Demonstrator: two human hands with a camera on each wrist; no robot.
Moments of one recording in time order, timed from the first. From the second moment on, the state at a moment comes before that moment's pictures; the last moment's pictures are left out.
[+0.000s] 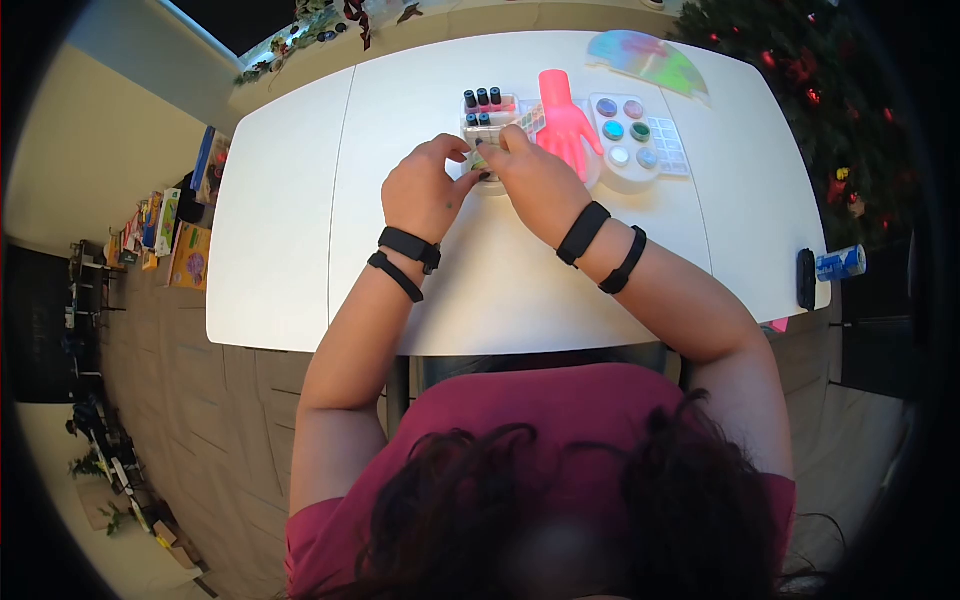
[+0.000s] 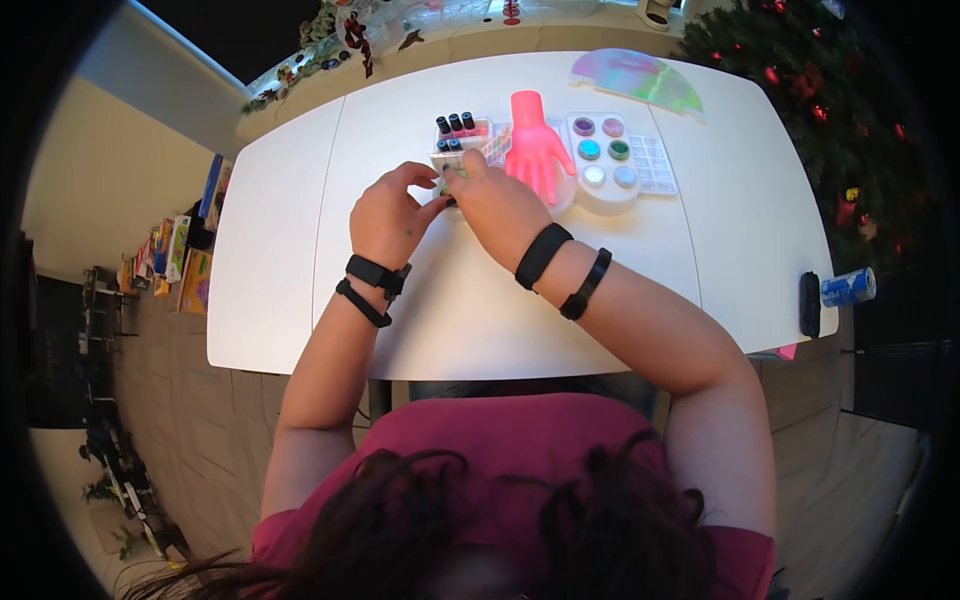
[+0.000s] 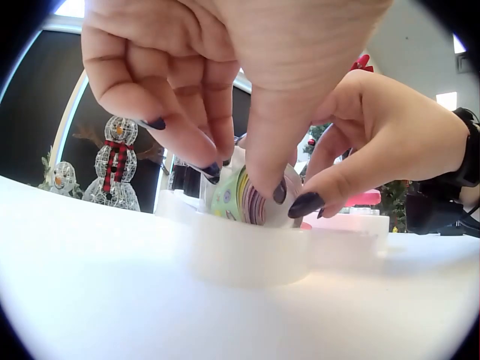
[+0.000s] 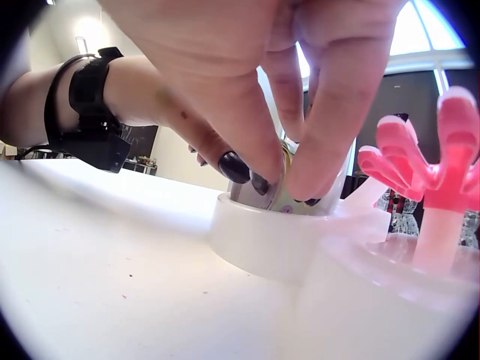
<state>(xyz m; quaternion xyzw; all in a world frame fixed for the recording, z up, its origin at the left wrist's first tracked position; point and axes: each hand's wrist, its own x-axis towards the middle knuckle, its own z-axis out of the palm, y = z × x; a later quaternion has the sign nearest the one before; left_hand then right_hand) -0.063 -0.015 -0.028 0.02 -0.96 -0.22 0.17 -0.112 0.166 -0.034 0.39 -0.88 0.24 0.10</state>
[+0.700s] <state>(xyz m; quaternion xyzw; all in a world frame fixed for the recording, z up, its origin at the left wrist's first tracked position) -0.031 -0.037 0.014 0.08 -0.91 -0.37 0.15 -0.362 0.388 0.002 0.11 -0.97 0.18 0.09</state>
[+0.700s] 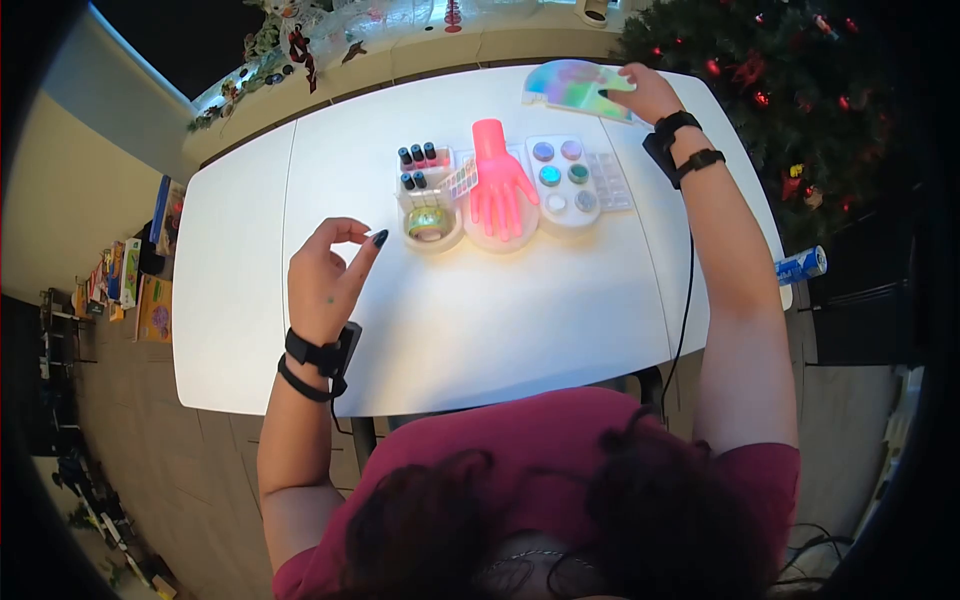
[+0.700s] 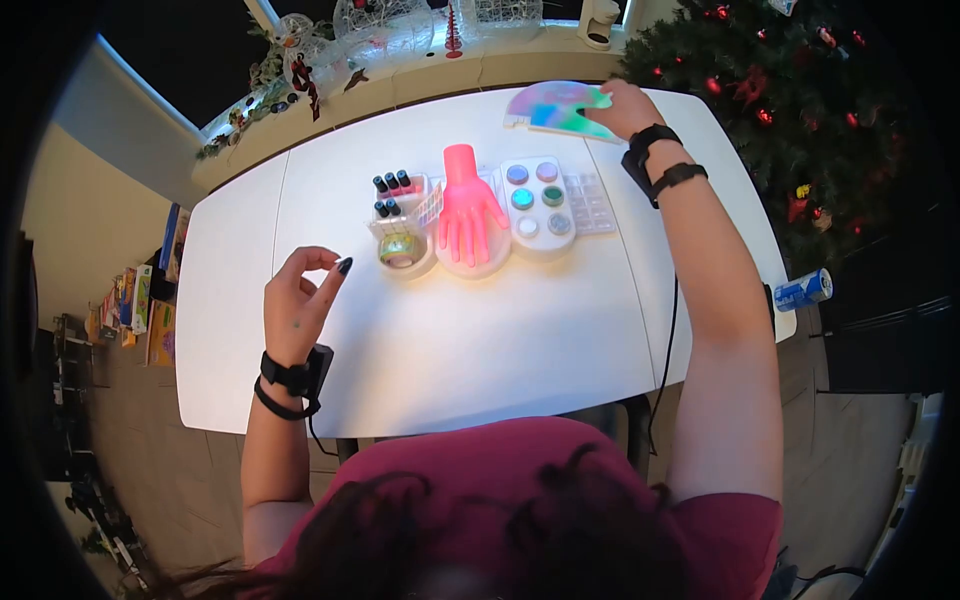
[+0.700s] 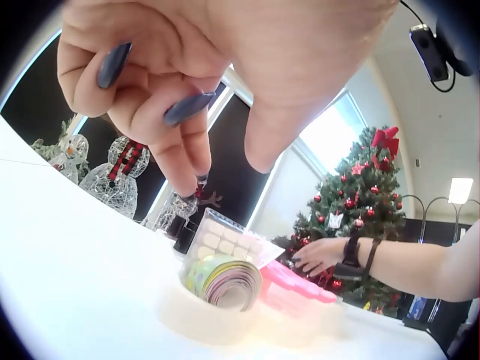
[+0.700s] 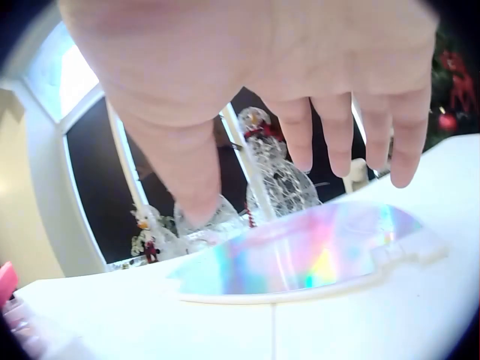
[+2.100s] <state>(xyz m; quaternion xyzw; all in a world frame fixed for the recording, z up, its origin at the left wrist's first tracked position) -0.233 -0.071 -0.040 -0.01 -0.84 -0.54 -0.03 -0.323 0.252 0.039 0.41 -0.85 0.33 0.03</state>
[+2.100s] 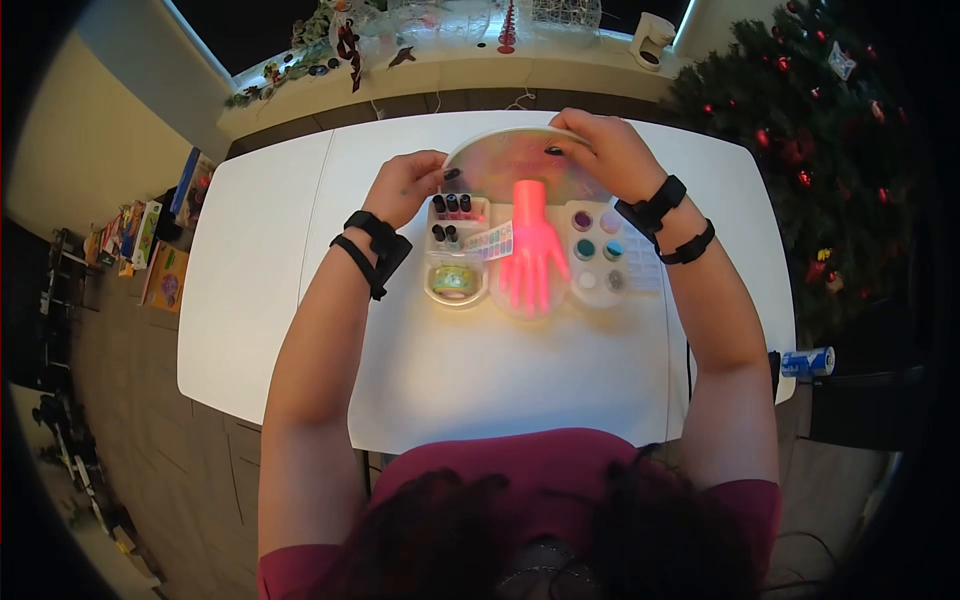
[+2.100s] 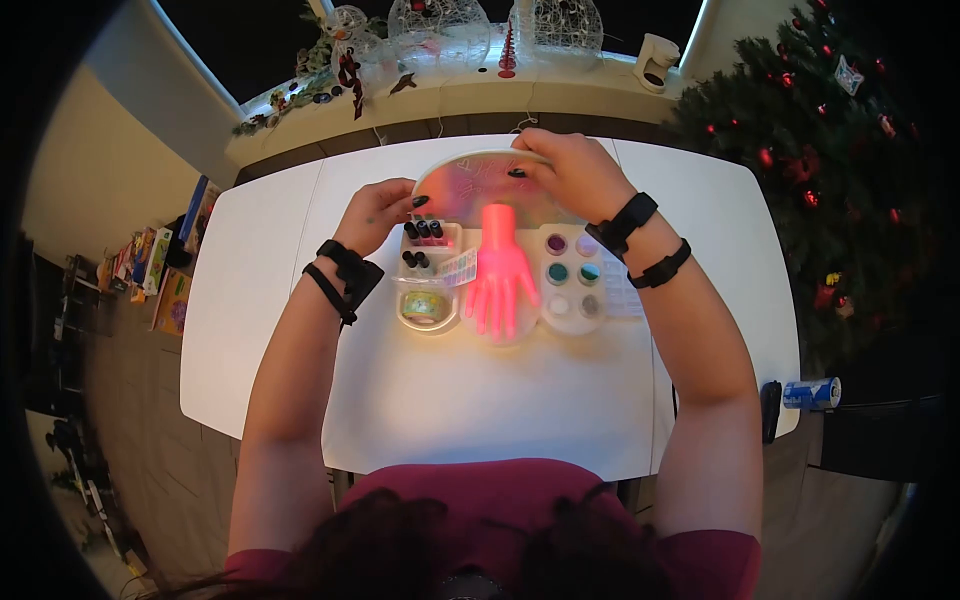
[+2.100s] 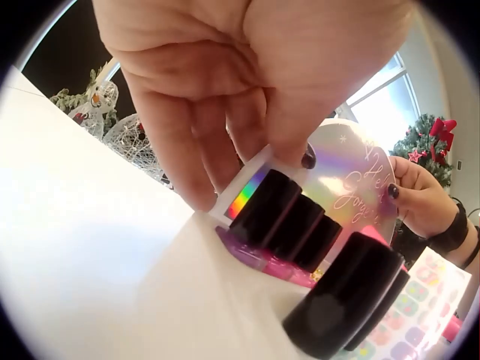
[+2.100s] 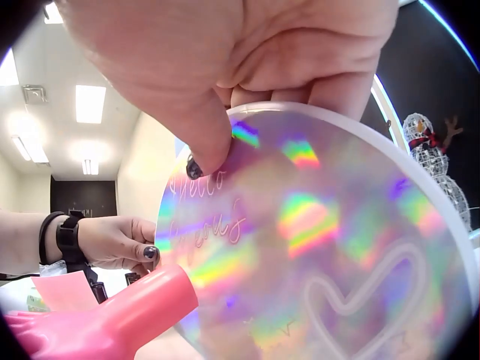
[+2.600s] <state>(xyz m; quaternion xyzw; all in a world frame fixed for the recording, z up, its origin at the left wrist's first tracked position) -0.231 -0.066 -0.050 -0.01 -0.79 -0.62 -0.01 -0.322 0.268 0.018 0.39 -0.84 0.38 -0.03</state>
